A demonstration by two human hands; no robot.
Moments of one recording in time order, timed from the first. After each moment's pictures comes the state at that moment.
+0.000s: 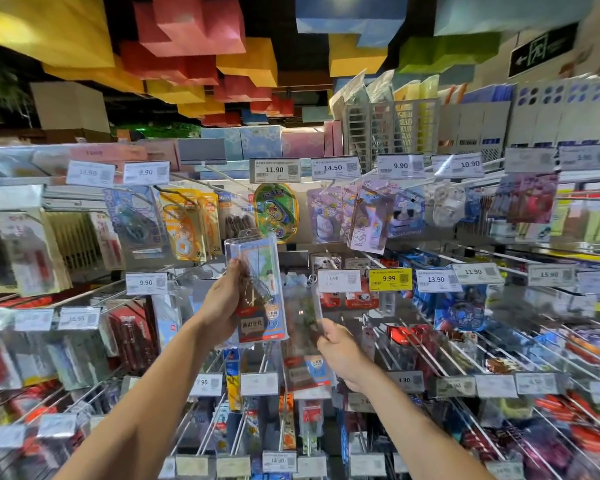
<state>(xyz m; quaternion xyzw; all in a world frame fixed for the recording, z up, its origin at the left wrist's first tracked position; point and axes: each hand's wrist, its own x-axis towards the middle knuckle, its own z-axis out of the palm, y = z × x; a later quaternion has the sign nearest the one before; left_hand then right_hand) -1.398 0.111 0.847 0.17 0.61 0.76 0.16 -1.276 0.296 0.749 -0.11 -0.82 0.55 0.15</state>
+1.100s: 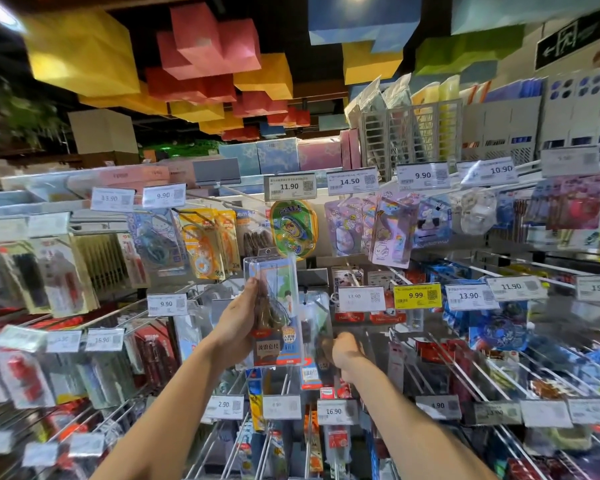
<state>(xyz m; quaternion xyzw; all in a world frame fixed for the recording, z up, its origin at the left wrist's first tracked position) -1.387 0.104 0.856 0.19 0.62 0.74 0.19 -1.363 0.299 0.748 -0.36 -0.68 0.63 0.13</state>
